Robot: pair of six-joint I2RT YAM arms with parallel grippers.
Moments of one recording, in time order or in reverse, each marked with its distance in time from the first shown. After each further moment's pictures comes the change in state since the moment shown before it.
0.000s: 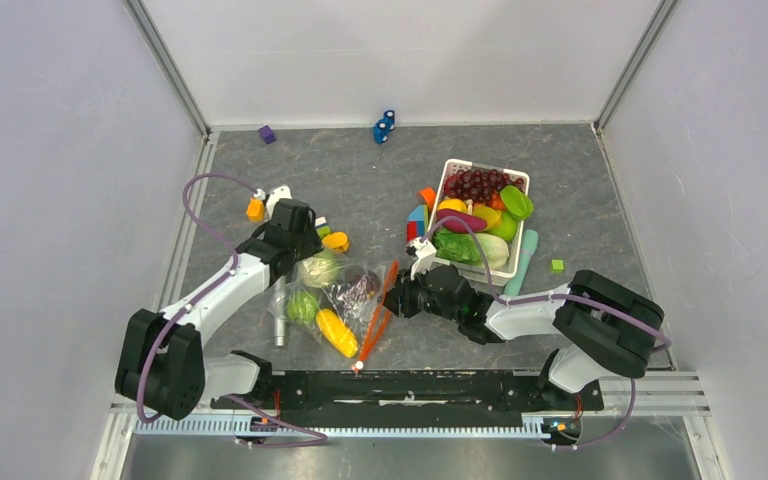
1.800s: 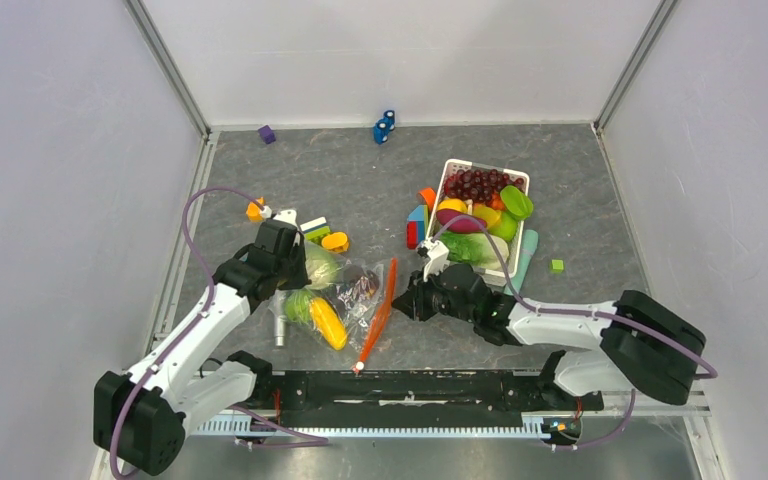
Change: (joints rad) left arm -0.031 -0.281 -0.050 -0.315 0.183 0.201; right arm -0.030 -0.230 -0.033 -0.249 -0.055 -0.032
